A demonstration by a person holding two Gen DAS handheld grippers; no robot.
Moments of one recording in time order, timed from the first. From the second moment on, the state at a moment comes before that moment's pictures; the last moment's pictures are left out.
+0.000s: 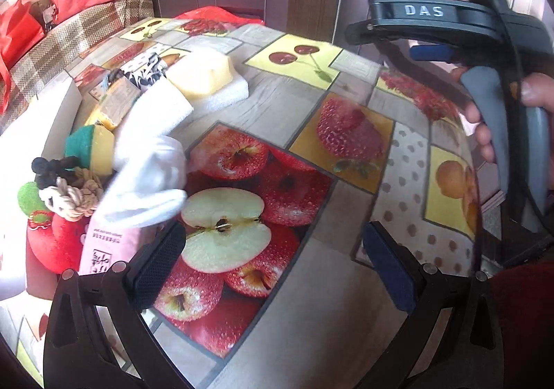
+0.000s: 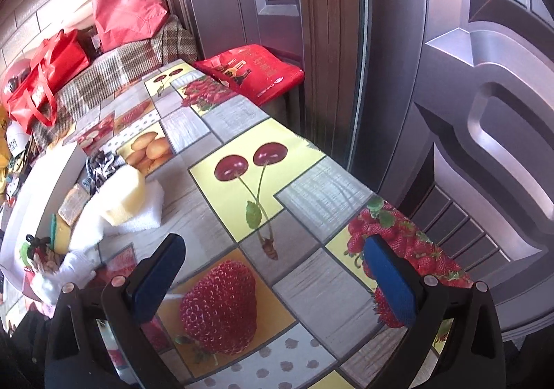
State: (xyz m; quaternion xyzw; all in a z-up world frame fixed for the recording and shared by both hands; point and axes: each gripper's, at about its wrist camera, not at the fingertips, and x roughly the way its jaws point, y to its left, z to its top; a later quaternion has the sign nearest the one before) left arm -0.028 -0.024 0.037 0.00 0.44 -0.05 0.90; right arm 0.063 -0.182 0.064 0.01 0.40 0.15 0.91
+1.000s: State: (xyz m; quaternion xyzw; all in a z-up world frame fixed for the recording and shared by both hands) left arm -0.163 0.132 0.056 -0.19 0.40 0.15 0.88; right arm 0.012 -0.041 0.051 -0.08 0.43 0.40 0.80
